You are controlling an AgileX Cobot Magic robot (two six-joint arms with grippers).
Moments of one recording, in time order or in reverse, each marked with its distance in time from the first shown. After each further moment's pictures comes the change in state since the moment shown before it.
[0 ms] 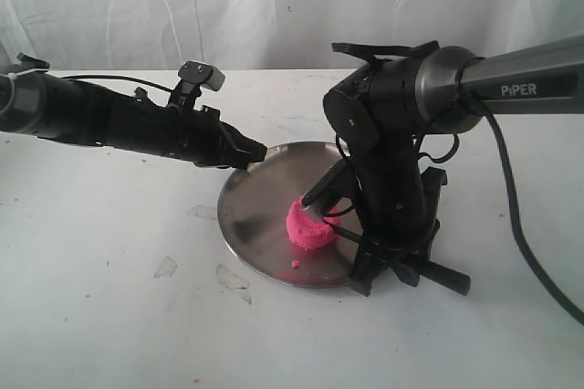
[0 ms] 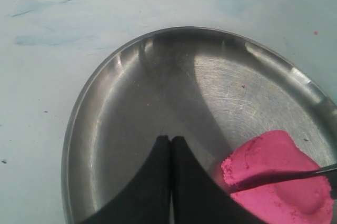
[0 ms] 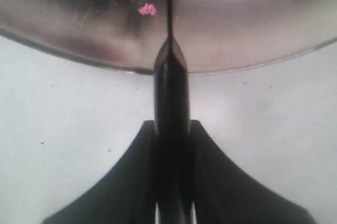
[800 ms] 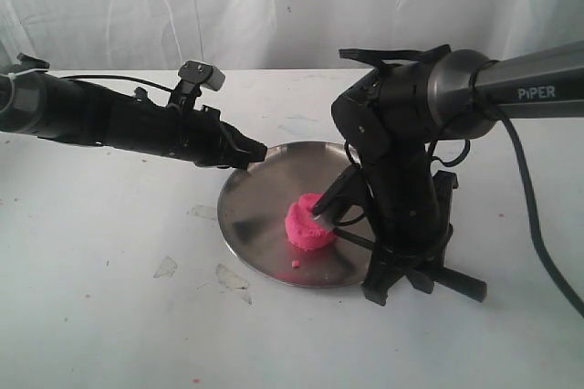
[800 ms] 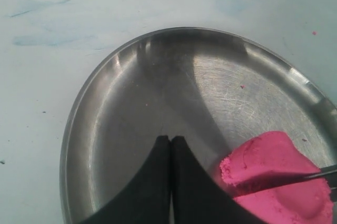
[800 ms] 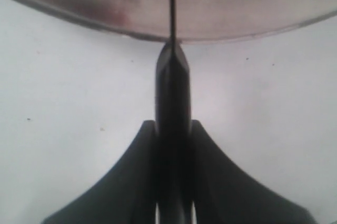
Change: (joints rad) left arm 0.000 0.000 0.000 0.000 0.004 0.000; right arm 0.000 -0.033 0.056 -0.018 -0.001 -0.019
